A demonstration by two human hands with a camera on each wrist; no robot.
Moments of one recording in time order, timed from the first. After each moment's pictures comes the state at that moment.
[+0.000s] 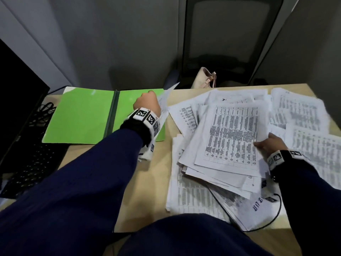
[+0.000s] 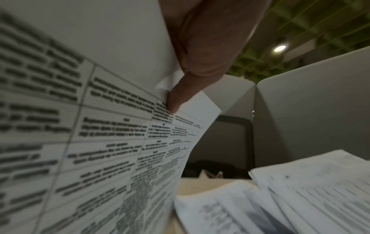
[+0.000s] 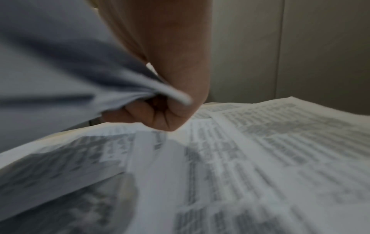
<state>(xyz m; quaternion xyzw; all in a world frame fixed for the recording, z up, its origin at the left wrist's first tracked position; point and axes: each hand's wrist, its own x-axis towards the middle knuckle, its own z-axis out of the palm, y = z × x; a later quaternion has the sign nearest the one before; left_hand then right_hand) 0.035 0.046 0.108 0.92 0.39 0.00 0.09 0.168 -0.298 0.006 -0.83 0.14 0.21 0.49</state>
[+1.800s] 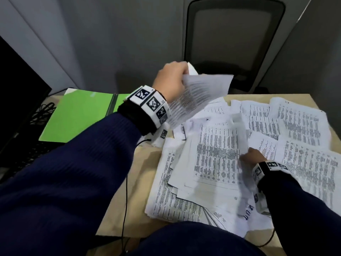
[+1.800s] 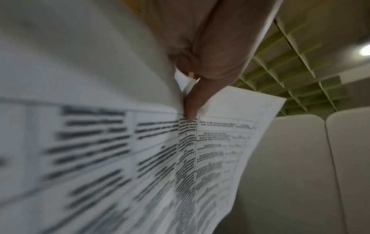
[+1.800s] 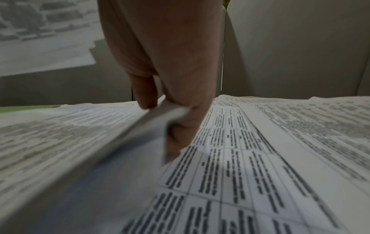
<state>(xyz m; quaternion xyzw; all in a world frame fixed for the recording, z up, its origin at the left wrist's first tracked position) 0.094 -0.018 0.185 0.96 0.18 0.16 0.16 0.178 -0.291 -0.012 -0.92 0.03 0.30 0.25</state>
